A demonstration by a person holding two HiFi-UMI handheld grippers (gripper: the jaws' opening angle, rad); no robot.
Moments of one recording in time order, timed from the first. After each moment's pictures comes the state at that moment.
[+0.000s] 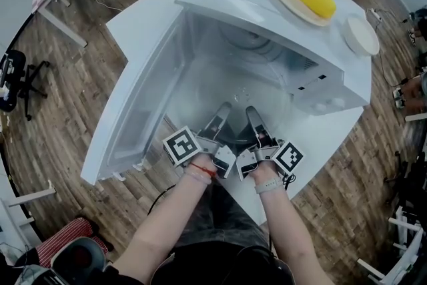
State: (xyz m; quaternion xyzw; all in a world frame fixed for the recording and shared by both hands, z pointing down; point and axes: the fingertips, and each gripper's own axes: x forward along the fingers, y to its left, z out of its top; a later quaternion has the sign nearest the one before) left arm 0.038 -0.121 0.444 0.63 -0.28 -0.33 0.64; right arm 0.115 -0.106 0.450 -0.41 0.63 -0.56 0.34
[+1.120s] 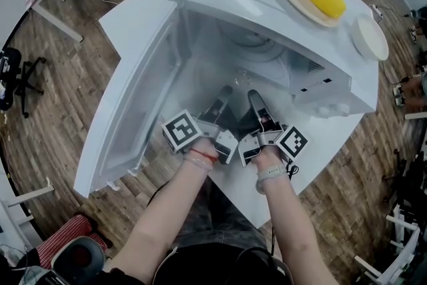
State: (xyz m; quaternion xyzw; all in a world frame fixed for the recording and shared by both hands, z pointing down) left arm 0.044 -0.173 0.455 0.63 -0.29 -0.32 0.64; right arm 0.123 -0.161 0.456 -0.42 0.63 -0.56 0.33
